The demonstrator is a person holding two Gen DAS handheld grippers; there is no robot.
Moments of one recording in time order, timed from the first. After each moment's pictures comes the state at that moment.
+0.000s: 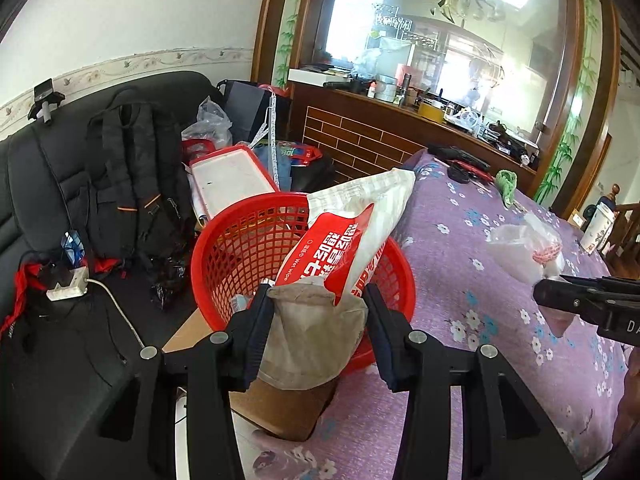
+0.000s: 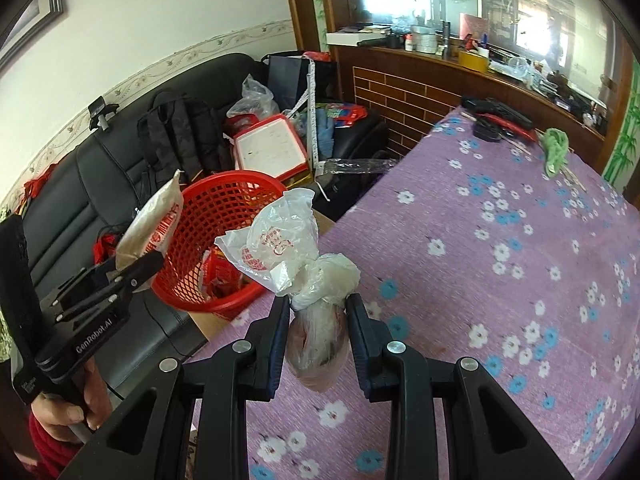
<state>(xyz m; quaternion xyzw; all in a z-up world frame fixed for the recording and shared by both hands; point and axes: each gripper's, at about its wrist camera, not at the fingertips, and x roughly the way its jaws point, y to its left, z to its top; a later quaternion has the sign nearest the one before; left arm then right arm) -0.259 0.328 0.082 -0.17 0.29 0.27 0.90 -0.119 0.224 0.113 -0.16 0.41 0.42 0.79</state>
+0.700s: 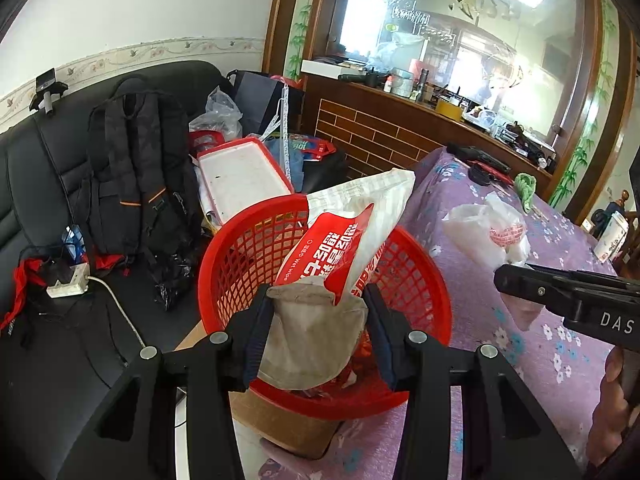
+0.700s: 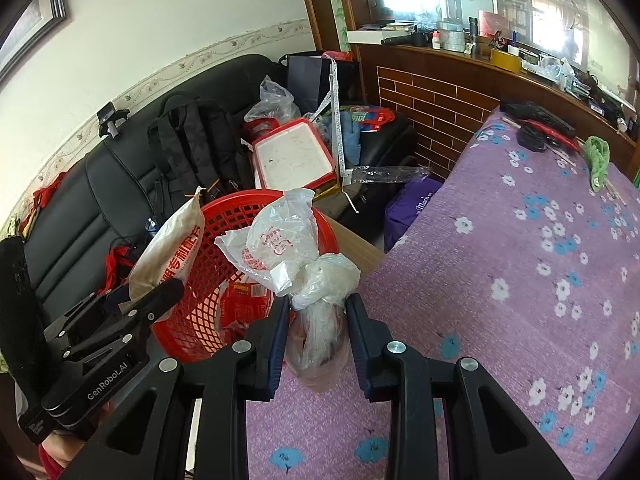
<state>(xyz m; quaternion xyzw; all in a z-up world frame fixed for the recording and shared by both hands) -0.238 0.359 0.069 -0.18 0.30 0.29 0.89 -0.099 0.291 0.086 -0.14 0.41 0.45 0.78</state>
